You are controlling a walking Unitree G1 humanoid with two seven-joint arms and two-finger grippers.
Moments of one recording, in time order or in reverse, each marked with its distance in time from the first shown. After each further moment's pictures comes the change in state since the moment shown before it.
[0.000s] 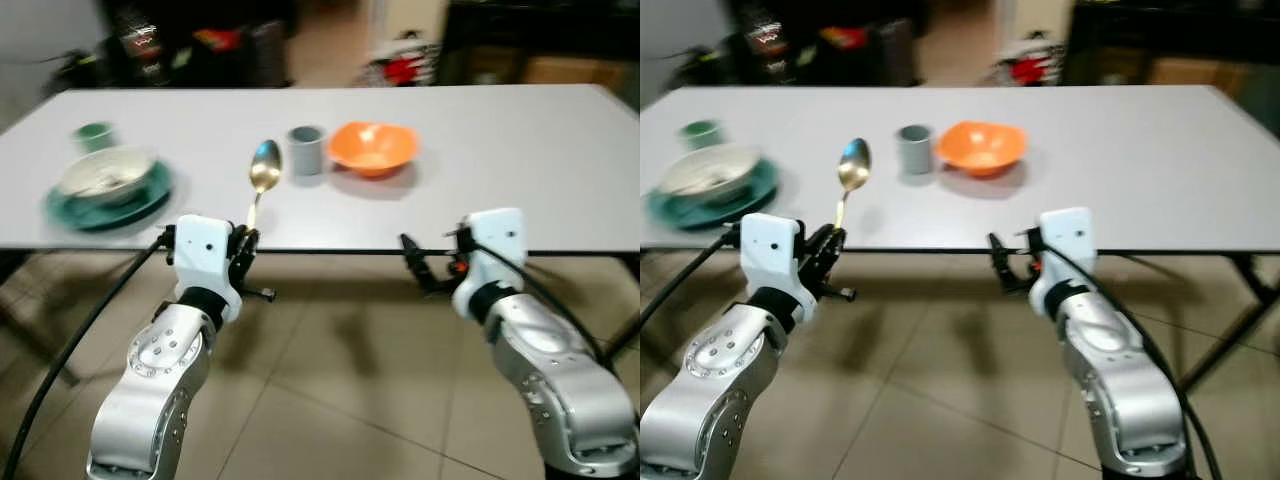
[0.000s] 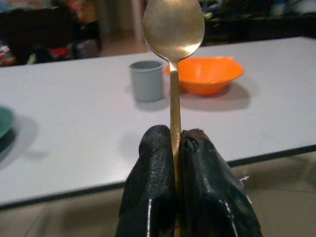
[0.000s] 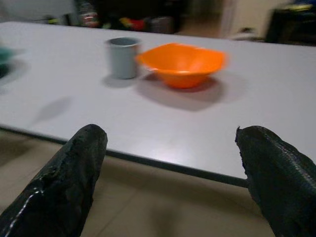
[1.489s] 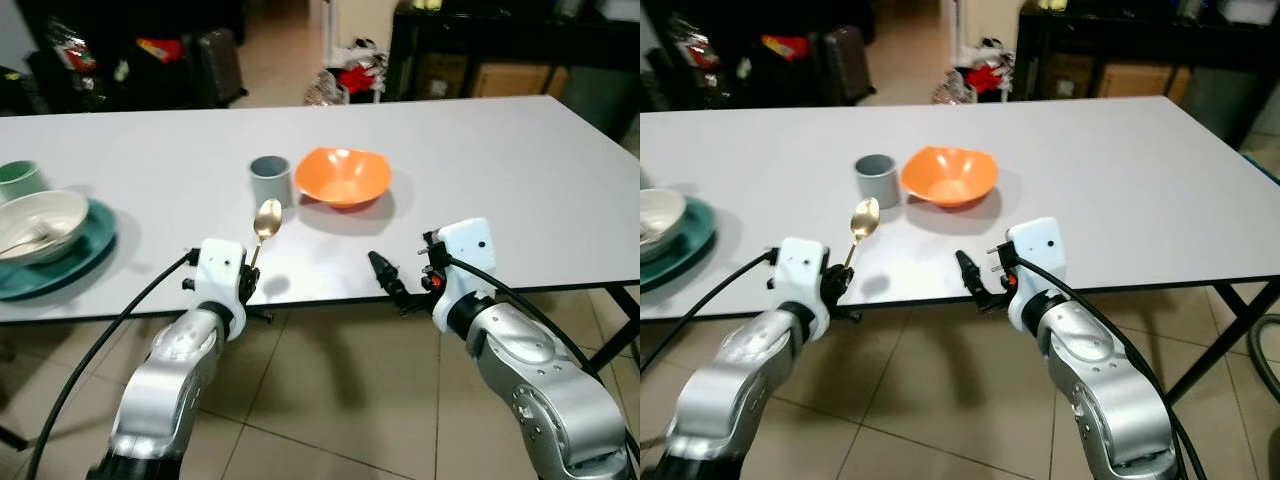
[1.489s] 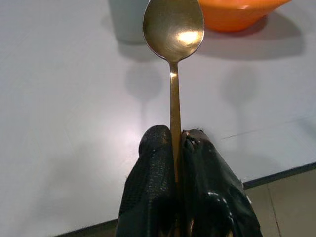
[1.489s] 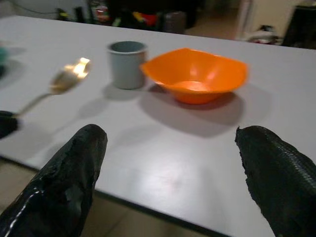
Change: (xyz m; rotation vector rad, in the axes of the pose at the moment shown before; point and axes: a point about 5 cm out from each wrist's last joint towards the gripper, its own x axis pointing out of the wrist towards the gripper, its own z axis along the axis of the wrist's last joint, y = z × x) left arm 0.030 0.008 -0.056 -0.026 0.322 0.022; right arm -0.005 0.024 -0.003 -0.012 0.030 0.191
